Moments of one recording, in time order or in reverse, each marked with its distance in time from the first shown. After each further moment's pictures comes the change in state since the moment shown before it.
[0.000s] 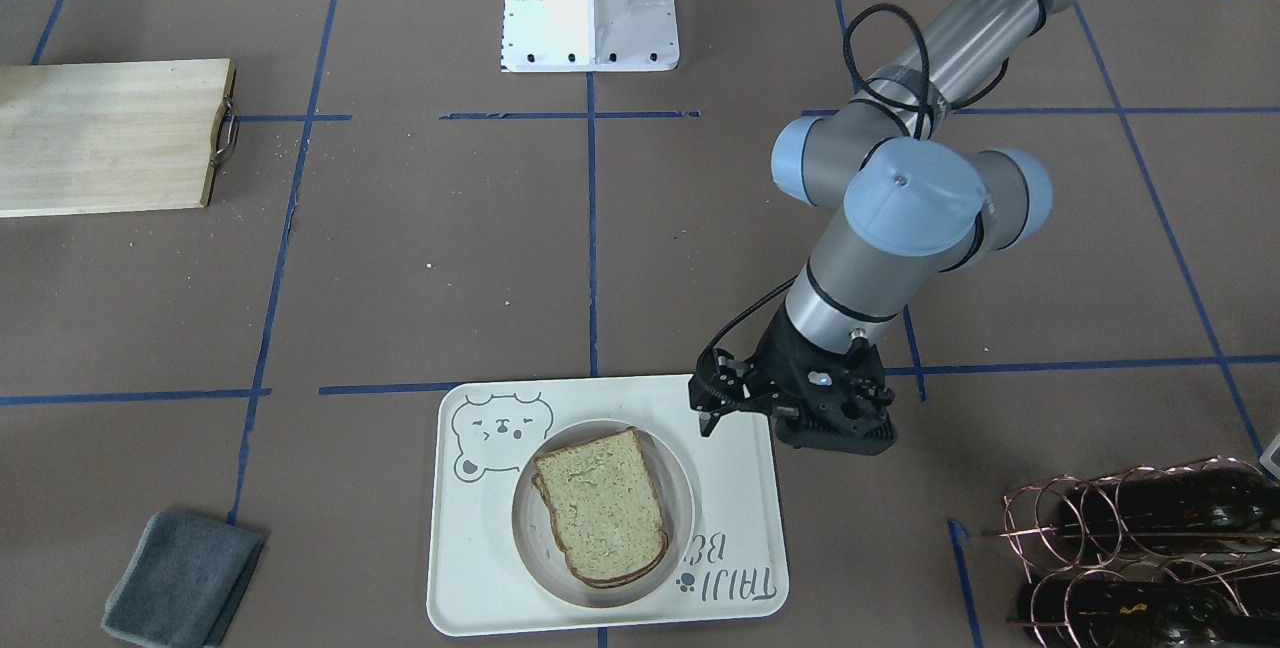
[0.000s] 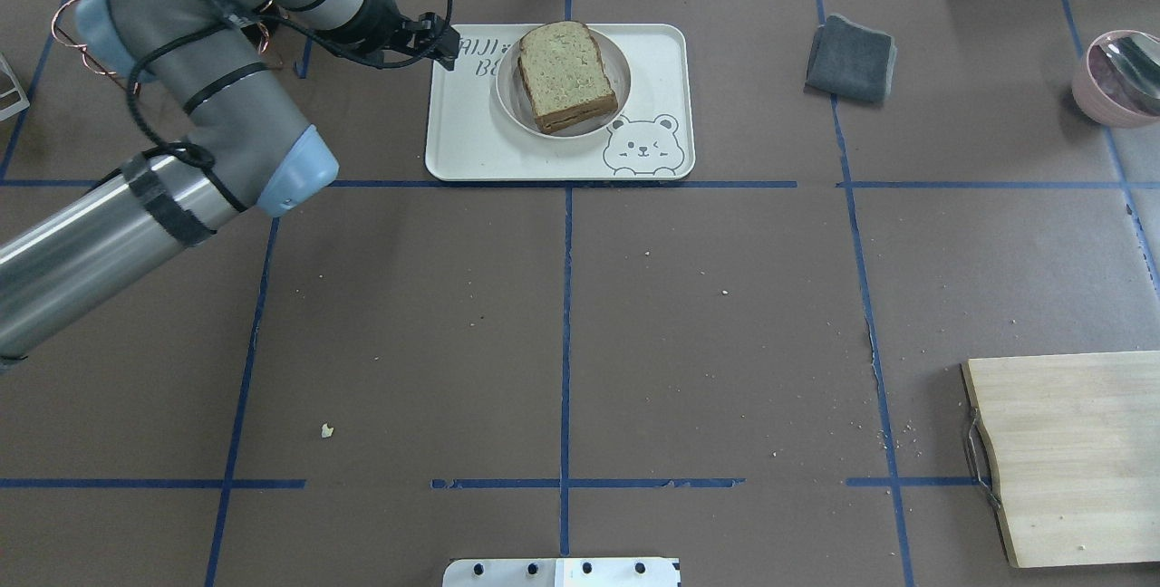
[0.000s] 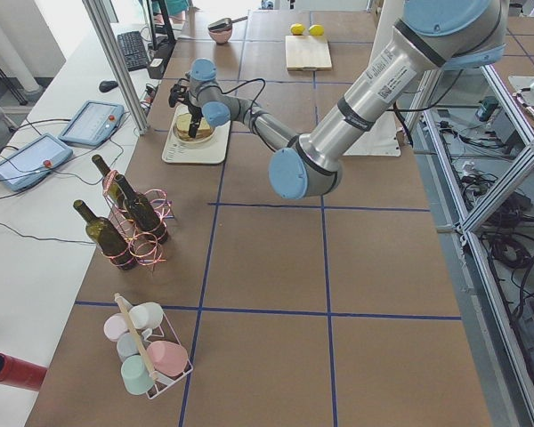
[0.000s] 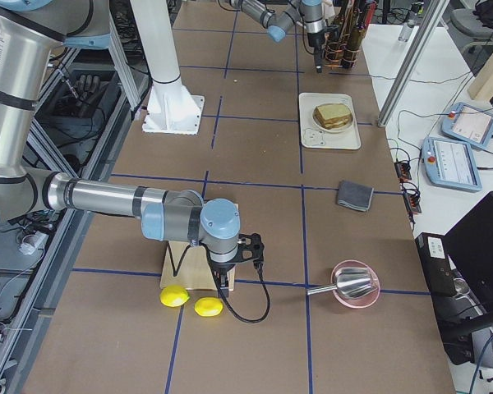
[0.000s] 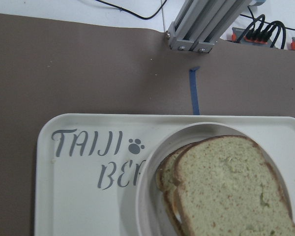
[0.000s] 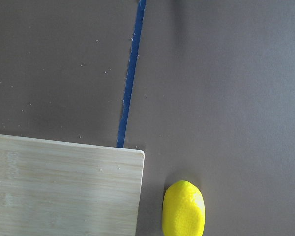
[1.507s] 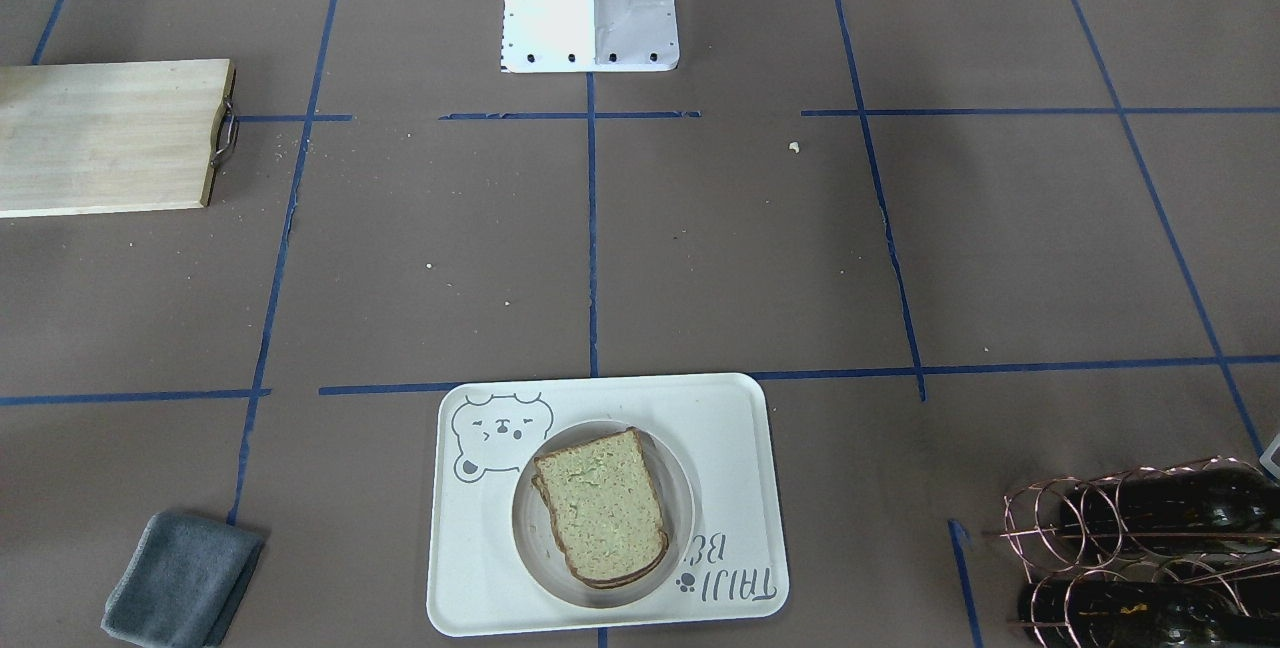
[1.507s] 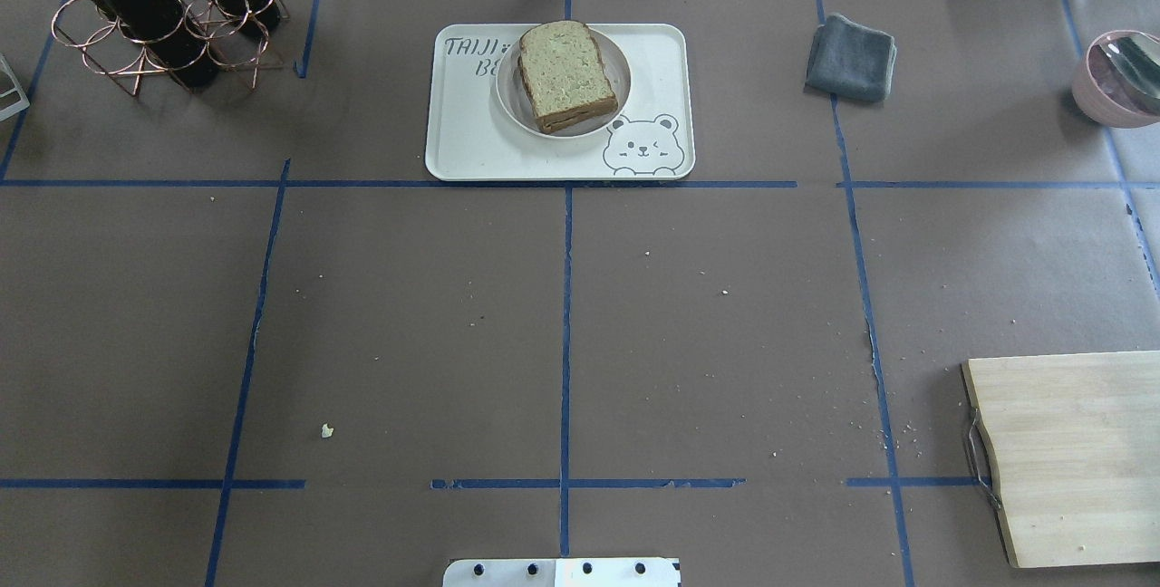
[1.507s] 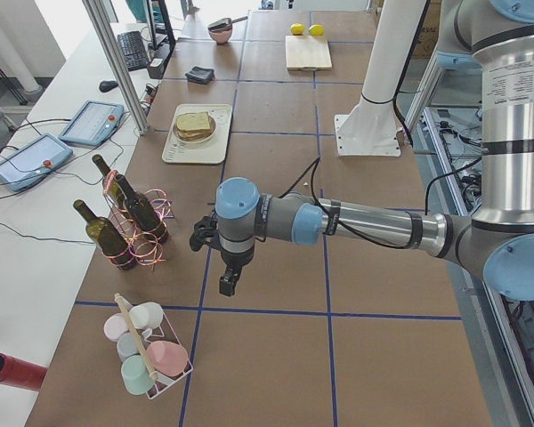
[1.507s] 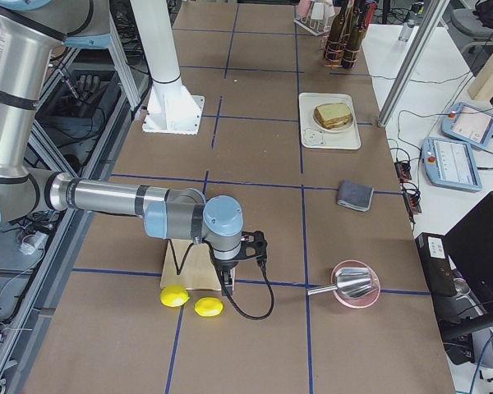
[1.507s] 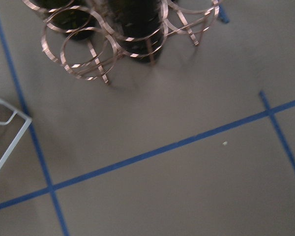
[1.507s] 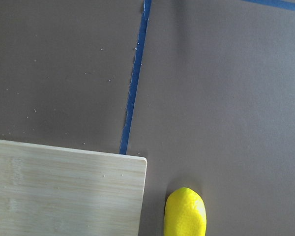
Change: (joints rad) left arm -0.645 0.804 -0.292 0.316 -0.243 1.029; right arm 0.000 0.013 0.002 0.000 0.002 0.002
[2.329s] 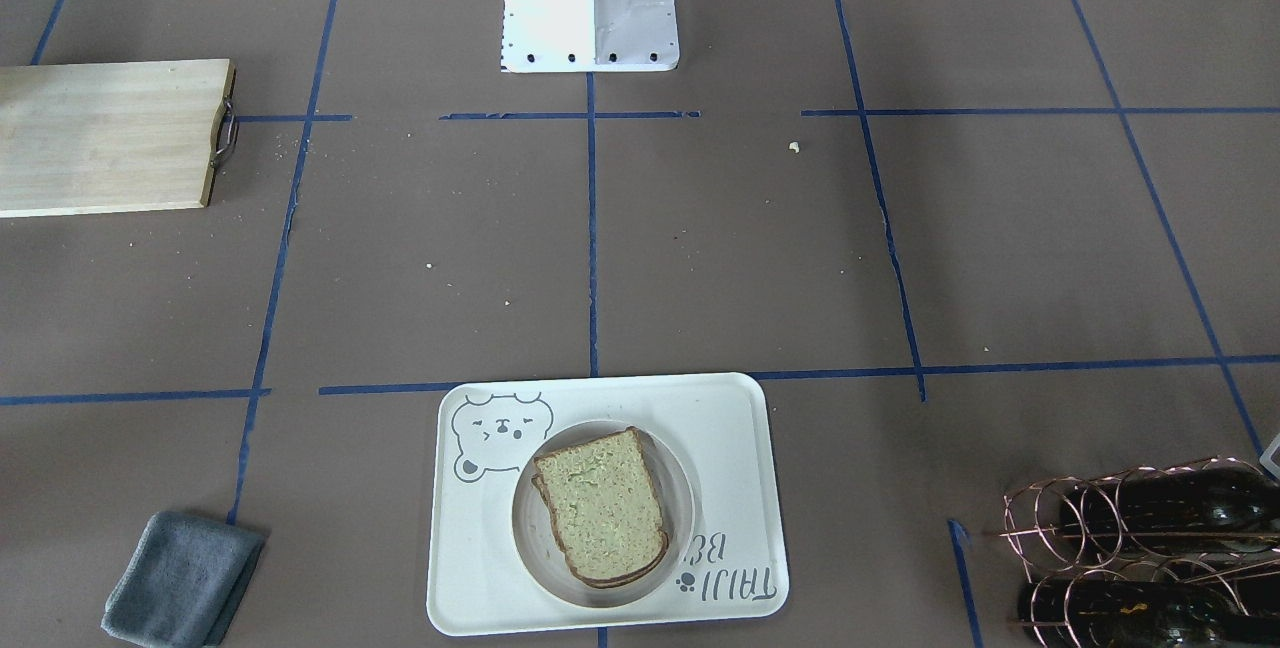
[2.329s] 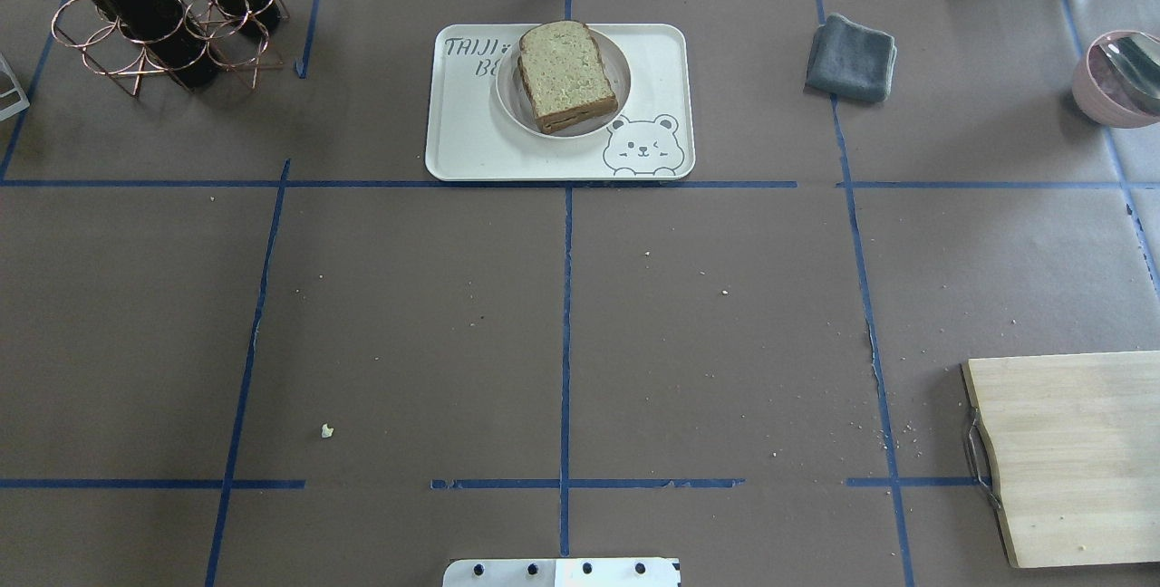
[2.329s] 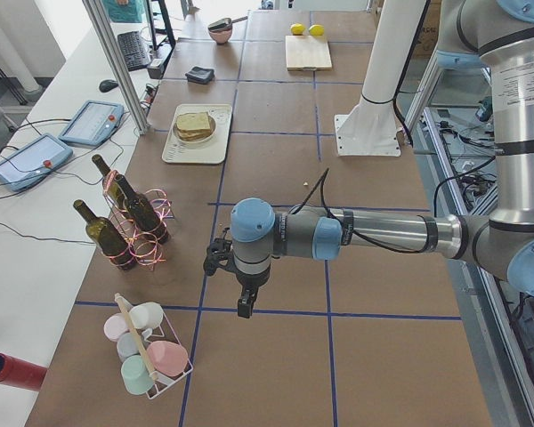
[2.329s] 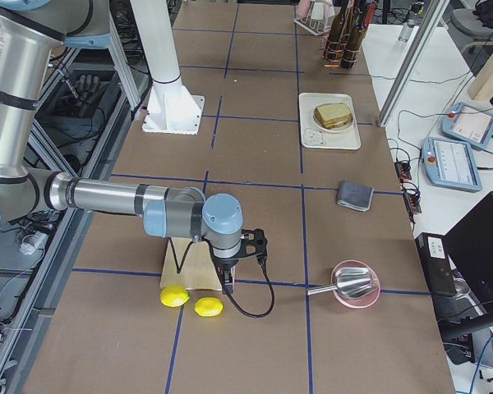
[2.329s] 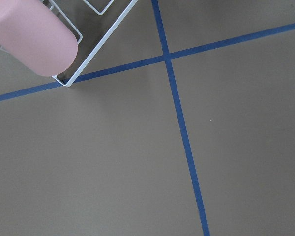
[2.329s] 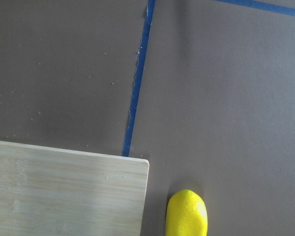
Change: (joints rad) left arm -0.027 0.047 0.001 0.021 0.005 0.005; right arm 0.004 -0.001 0.012 0.000 0.003 -0.002
